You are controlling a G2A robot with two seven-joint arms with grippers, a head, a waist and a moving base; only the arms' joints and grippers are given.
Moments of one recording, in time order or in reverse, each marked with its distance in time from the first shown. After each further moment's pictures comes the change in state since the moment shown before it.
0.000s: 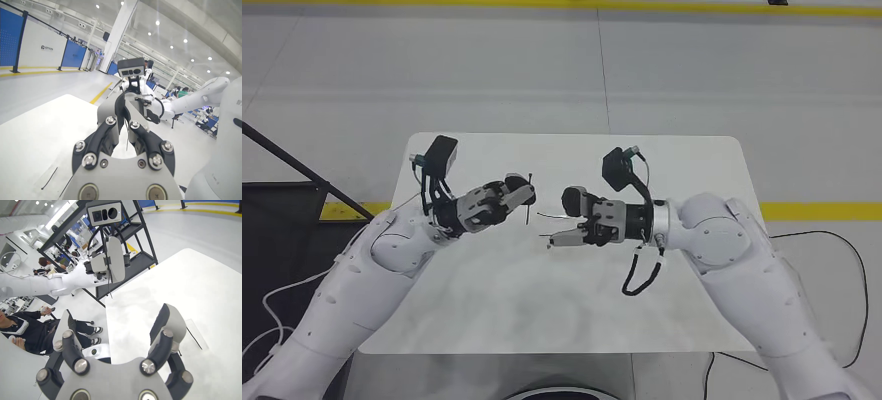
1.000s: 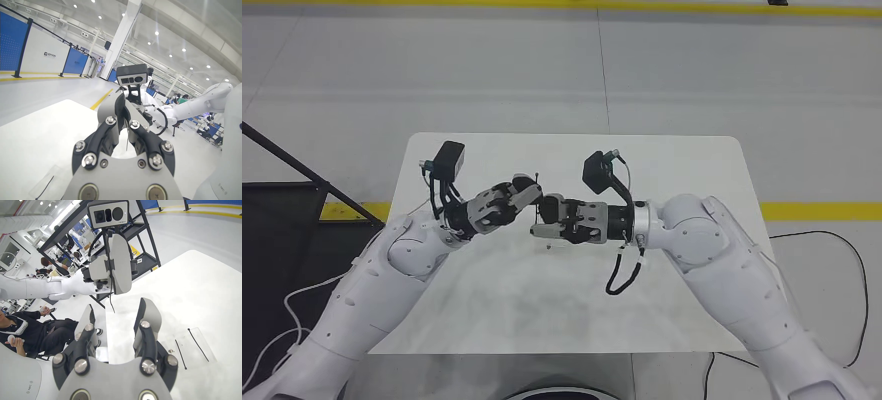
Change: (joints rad) left arm 0.007 -0.052 0.016 0.027 0.092 0.000 0.095; right arm 0.048 -0.035 -0.092 0.057 -0.032 -0.034 -0.062
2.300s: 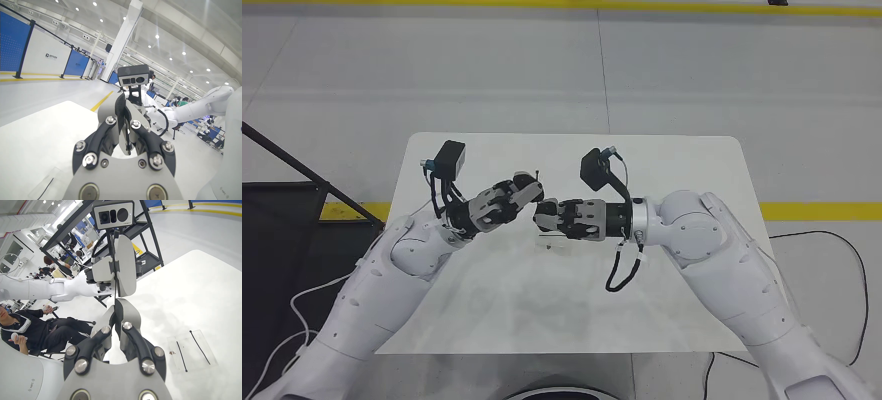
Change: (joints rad) left arm 0.016 -0.041 -0.037 0.015 -0.010 0.000 -0.036; right arm 0.021 -0.016 -0.003 0.027 0.017 -0.012 0.026
